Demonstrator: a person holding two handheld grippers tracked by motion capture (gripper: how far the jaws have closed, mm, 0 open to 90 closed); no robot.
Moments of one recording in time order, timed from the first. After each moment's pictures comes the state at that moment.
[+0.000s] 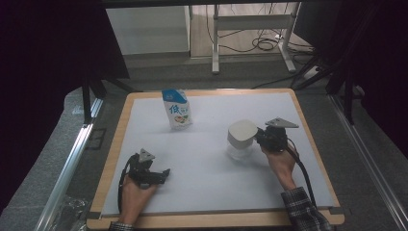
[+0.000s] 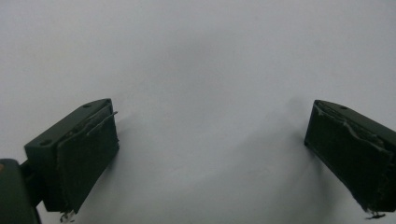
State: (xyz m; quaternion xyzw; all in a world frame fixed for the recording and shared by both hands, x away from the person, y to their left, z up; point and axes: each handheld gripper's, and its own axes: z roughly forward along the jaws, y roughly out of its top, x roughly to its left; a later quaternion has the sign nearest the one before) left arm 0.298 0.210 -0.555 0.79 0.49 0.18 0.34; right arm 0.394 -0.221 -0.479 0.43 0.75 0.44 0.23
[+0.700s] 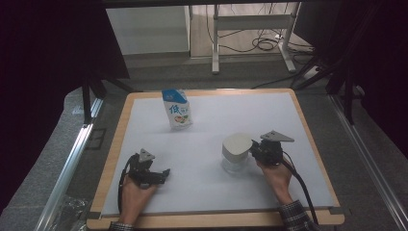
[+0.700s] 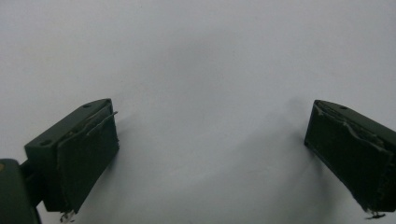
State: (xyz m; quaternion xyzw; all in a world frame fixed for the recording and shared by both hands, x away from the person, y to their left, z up) left arm 0.298 0.210 -0.555 0.79 0.49 0.18 0.34; right arm 0.358 -0.209 -0.498 0.44 0.75 0.44 0.21
